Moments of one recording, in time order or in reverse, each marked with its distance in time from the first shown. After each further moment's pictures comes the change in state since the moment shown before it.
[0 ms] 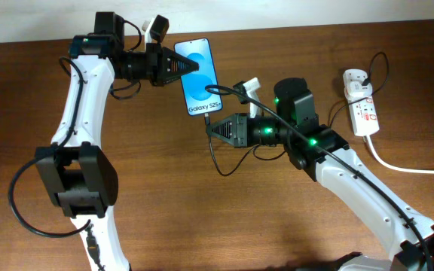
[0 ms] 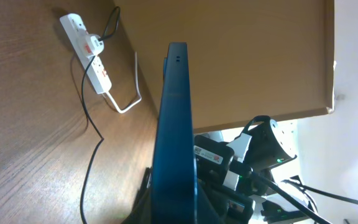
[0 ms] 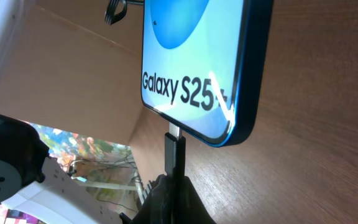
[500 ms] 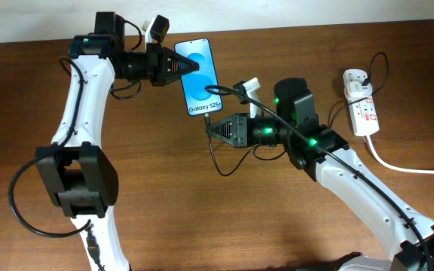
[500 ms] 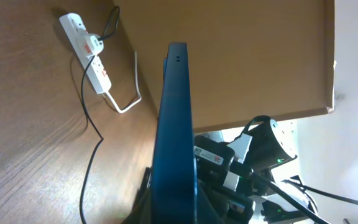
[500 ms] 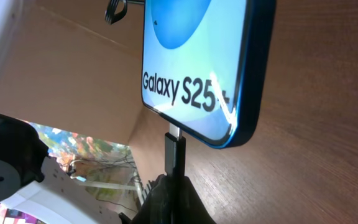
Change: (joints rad) left arm -0.003 0.000 0.000 0.000 0.000 0.000; right arm 0.000 0.000 0.000 0.000 0.000 -0.008
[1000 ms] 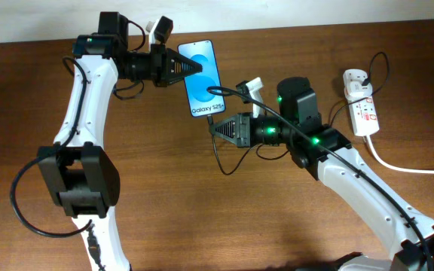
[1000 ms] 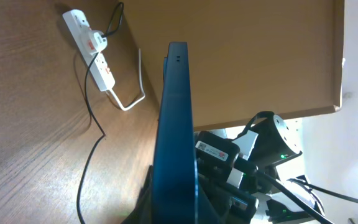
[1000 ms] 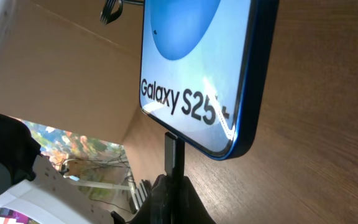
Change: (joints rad) left arm -0.014 0.000 0.000 0.000 -0.023 0.000; right arm -0.027 0.000 -0.001 -0.022 -0.004 -0.045
